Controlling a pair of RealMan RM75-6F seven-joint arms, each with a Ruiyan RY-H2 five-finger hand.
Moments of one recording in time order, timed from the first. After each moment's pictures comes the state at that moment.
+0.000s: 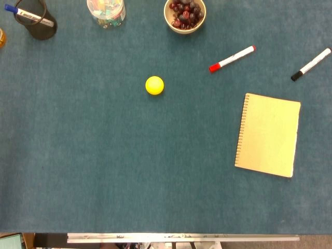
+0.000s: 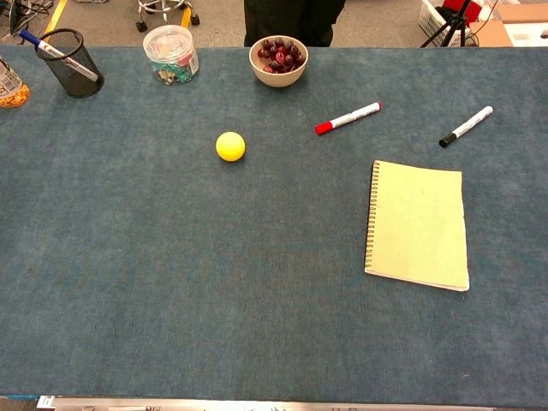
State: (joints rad) left arm -0.05 -1.03 -0.02 -1.68 1.55 1.52 -0.02; right arm 0.05 -1.07 0.04 -1.61 -1.48 1.54 -0.21
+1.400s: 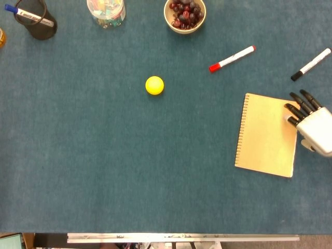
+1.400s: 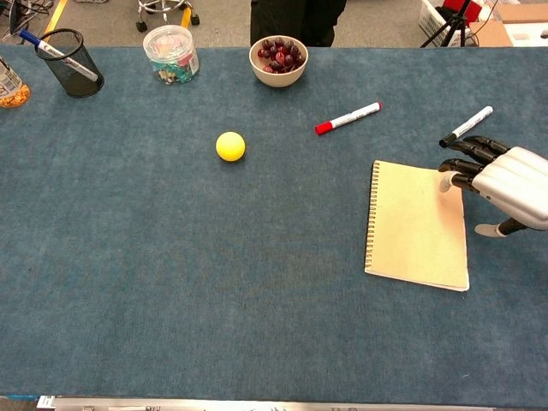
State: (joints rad) left arm 0.00 -1.00 0.01 -1.66 1.50 1.52 -0.08; right arm 0.34 -1.48 -0.08 -1.02 -1.83 1.25 -0.13
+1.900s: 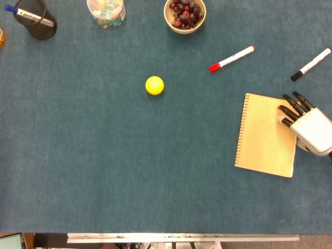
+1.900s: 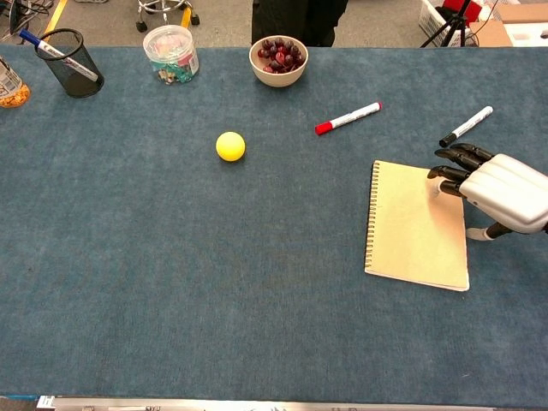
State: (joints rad) left arm 0.00 -1.01 0.01 -1.65 1.50 1.51 -0.09; right arm 0.37 -1.55 -0.12 -0.90 -1.83 1.27 -0.06
